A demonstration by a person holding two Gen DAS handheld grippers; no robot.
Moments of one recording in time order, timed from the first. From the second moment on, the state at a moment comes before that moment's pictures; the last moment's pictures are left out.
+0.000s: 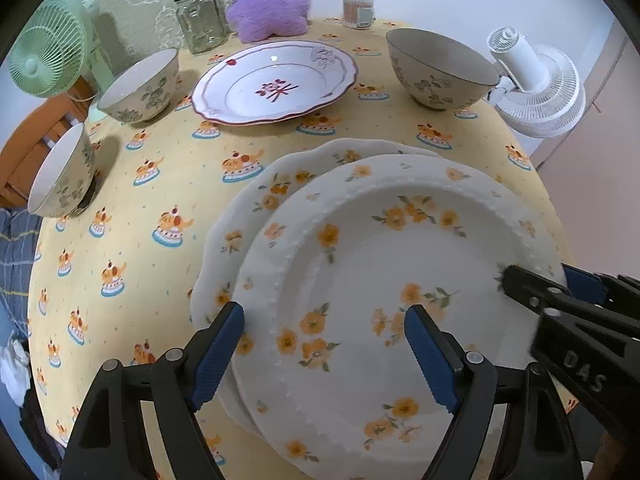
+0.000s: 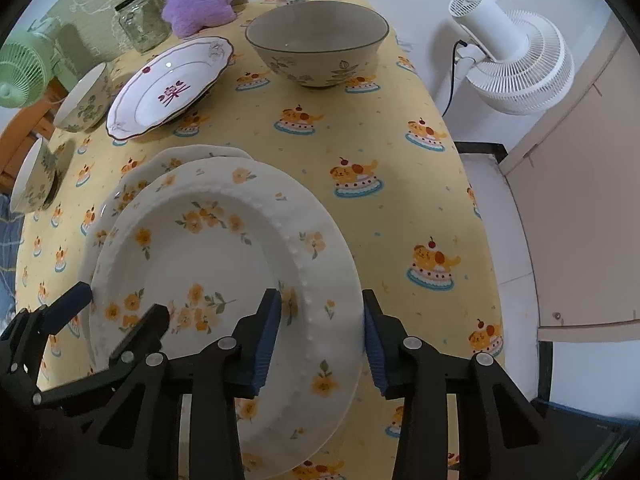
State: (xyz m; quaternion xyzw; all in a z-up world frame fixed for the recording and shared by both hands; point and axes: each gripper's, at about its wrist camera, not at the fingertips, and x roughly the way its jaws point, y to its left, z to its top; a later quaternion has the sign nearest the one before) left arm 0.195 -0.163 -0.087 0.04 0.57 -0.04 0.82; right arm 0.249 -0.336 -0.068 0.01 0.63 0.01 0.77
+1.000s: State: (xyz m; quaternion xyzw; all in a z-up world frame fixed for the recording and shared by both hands) left arm 0.200 -0.165 -0.088 0.02 0.56 -0.02 0.83; right arm 0.277 -0.322 -0.084 -0.01 0.63 0.05 0.78
